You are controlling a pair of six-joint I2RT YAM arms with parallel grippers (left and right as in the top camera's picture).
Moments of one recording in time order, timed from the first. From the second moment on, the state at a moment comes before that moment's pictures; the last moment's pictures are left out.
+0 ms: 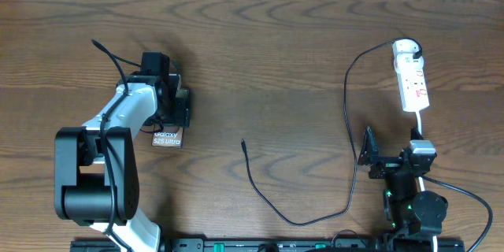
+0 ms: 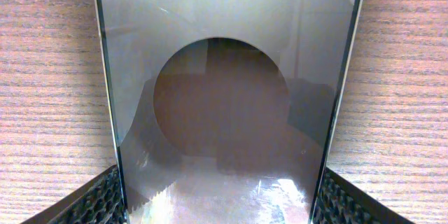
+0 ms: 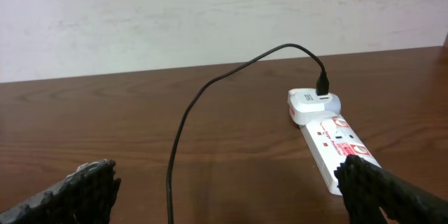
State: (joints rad) left arm -0.02 1.82 1.04 -0.66 0.01 0.01; right arm -0.07 0.01 0.01 -0.06 -0.11 0.11
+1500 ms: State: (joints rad) left arm -0.02 1.82 1.04 -0.66 0.01 0.01; right arm -0.07 0.01 0.01 -0.06 -0.11 0.11
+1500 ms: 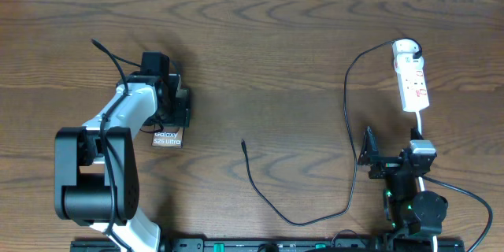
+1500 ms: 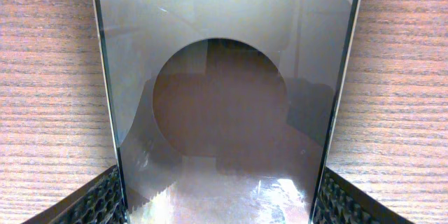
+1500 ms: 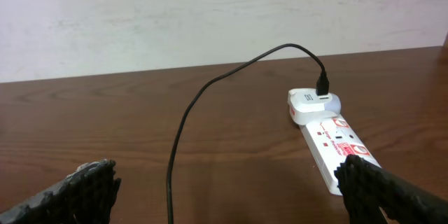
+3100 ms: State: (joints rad) left arm -0.02 1.28 1.09 -0.76 0.48 -0.57; right arm -0.07 0.01 0.01 -0.06 -0.11 0.11
